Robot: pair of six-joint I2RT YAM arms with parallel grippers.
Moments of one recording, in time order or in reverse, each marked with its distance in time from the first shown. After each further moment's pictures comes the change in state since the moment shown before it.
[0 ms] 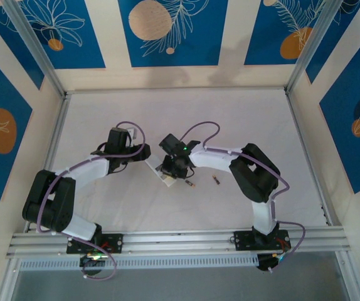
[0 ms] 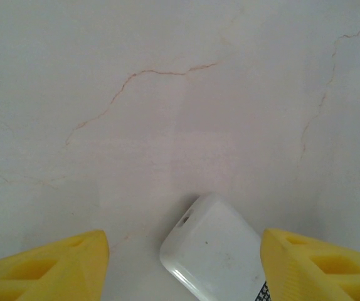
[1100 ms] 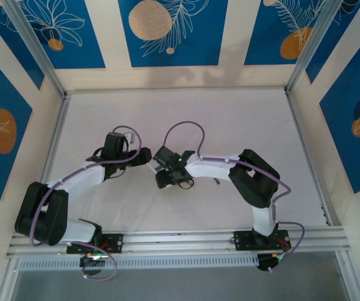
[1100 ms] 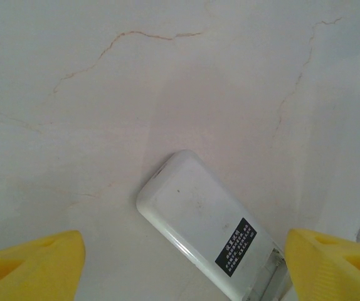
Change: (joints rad) left arm -0.008 -0.118 -0.065 -0.055 0.048 -0.070; right arm 0.116 -0.022 -0.051 -0.016 0.218 -0.566
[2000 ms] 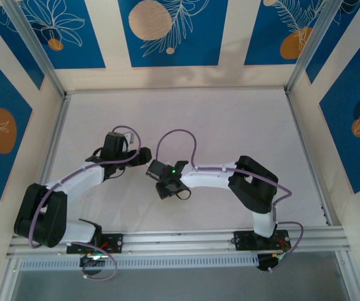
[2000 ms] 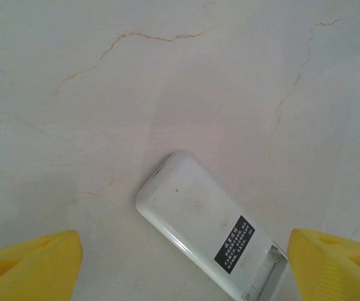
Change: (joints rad) left arm 0.000 -0.014 0.000 -0.009 -0.003 0.000; right arm 0.134 -0.024 -0.013 -0.087 0.092 0.029
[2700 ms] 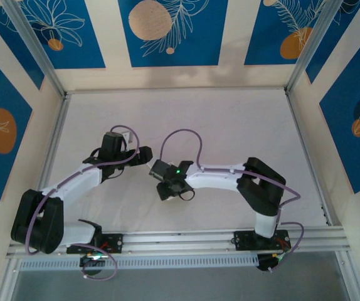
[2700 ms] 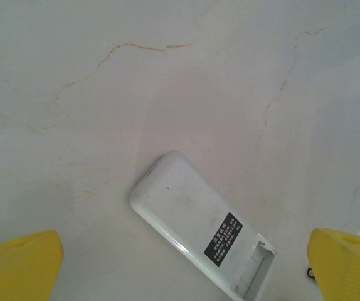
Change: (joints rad) left arm 0.000 -0.051 0.000 -0.026 0.000 0.000; right arm -0.022 -0.096 -0.042 -0.020 -0.026 0.045
